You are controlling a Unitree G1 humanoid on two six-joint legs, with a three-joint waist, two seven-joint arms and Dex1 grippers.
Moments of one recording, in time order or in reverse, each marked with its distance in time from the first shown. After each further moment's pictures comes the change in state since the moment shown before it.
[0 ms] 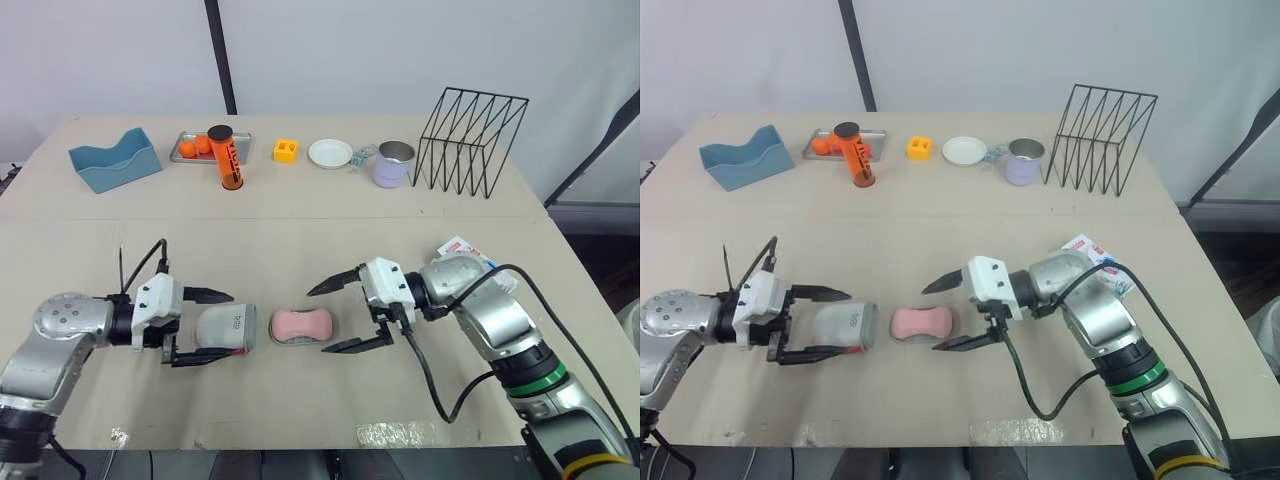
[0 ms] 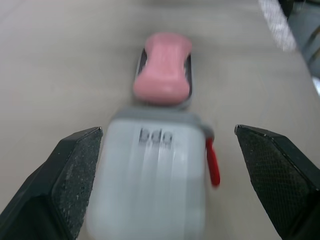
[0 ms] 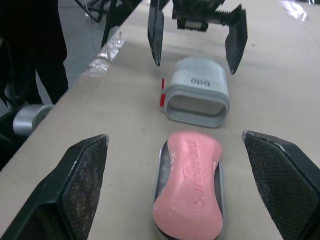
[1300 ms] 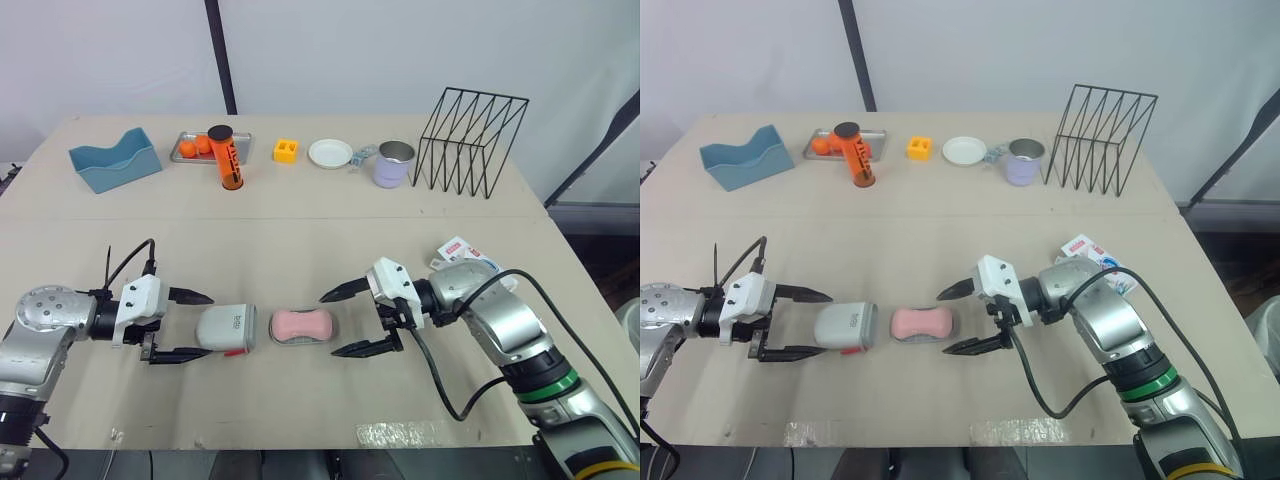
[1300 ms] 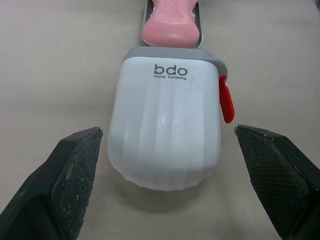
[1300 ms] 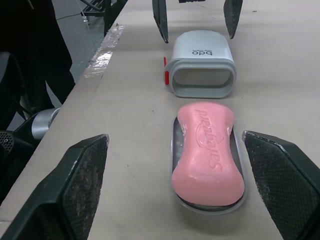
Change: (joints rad) left arm -0.039 0.024 -0.009 0.138 0.073 -0.100 -0.086; right arm 0.036 -0.045 -0.004 0.000 0.015 0.142 -0.022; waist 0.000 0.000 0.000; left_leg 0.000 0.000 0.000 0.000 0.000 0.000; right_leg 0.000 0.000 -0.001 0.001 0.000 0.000
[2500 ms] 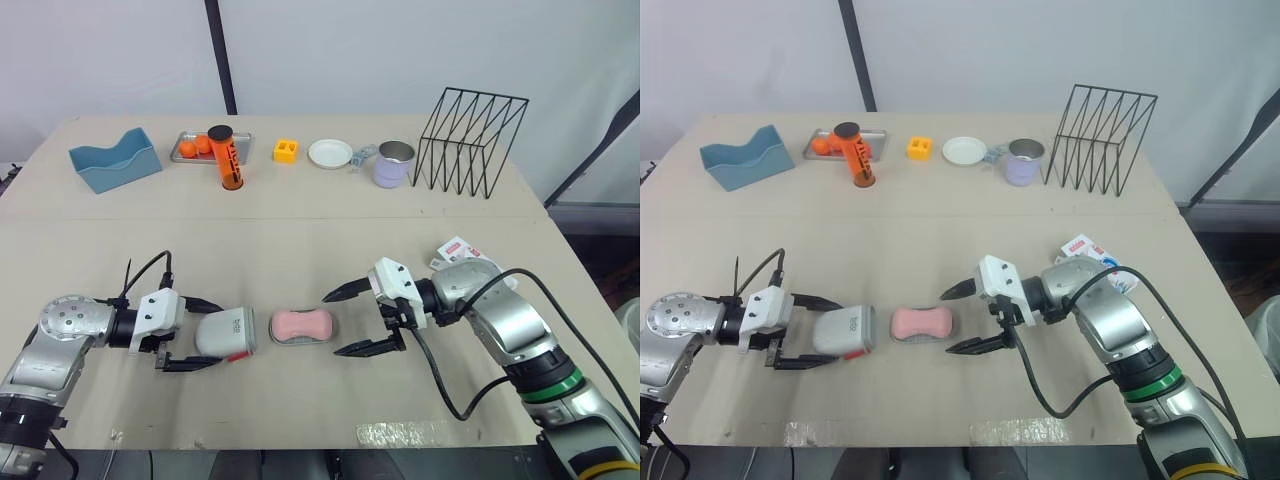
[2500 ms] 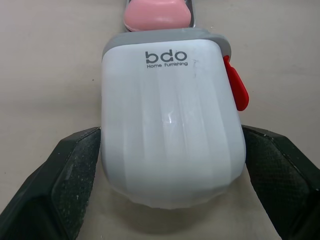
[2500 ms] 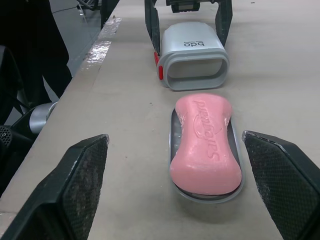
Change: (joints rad) left arm 0.002 -0.043 -0.070 0.038 0.065 -0.080 0.046; right arm 0.000 -0.017 -0.001 -0.014 -0.008 0.011 -0.004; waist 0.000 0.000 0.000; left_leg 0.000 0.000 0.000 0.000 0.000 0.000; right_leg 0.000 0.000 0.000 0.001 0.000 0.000
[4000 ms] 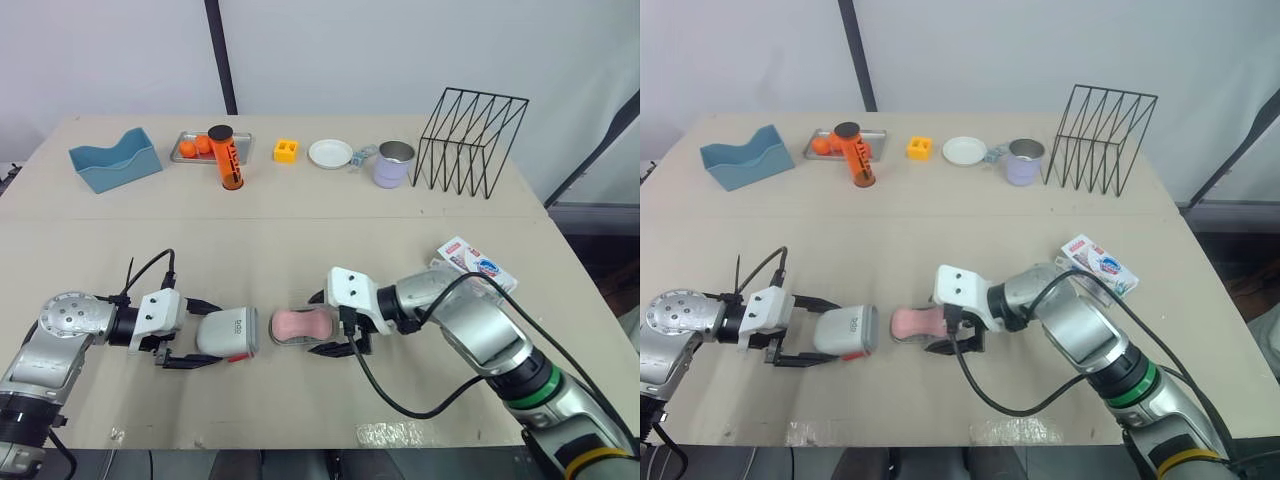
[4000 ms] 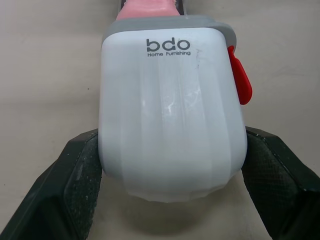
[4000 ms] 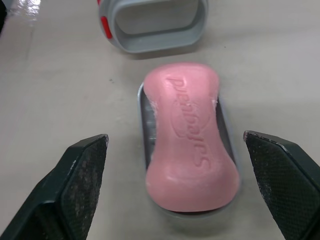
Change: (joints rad) left arm -0.010 0.009 -0.002 -0.030 -0.002 0.001 -0.022; right arm -0.087 0.045 0.193 -0.205 -0.198 0.385 -0.285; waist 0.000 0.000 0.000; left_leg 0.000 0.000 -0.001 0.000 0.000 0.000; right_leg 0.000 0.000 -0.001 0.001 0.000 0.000
